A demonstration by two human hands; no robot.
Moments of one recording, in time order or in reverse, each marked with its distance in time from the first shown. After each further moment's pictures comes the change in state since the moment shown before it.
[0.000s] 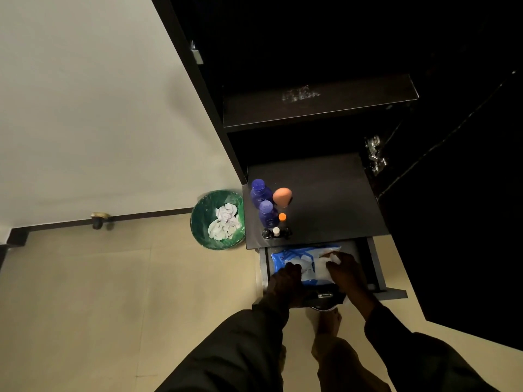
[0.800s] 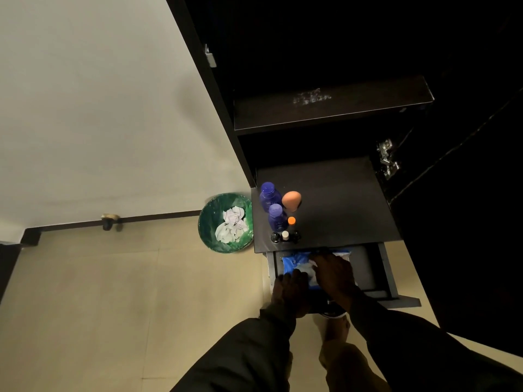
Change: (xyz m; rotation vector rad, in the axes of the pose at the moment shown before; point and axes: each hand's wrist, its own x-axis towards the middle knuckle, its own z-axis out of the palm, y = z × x) left_hand -0.001 -0.014 0.009 0.179 0.024 0.074; right_hand 0.011 -0.003 0.038 -0.727 -0.027 -0.662
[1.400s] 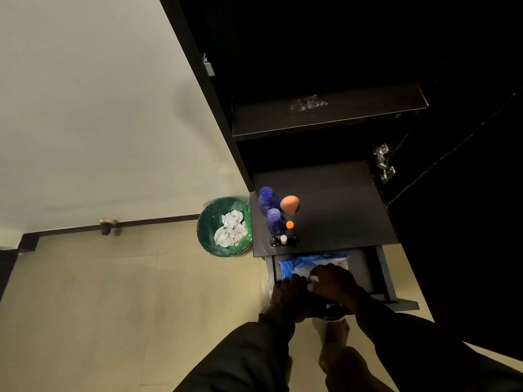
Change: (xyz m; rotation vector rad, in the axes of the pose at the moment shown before) left_hand 0.002 -0.002 0.002 -0.026 -0.056 -0.036; right_hand 0.003 0.003 -0.015 -0.013 -0.334 0.067
